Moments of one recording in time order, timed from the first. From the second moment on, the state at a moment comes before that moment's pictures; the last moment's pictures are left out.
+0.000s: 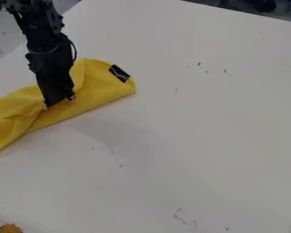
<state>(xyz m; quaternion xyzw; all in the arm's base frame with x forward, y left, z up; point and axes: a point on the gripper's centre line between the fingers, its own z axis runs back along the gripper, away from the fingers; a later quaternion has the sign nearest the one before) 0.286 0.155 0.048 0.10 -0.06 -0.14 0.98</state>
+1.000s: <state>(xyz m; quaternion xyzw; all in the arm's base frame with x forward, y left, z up) 0.331 0.304 0.030 0.12 -0.12 -0.17 0.97</state>
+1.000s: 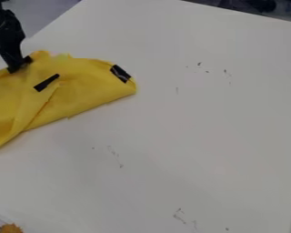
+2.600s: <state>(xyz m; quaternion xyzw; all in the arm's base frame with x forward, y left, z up) 0.370 0.364 0.055 0.20 -0.11 -0.22 0.95</state>
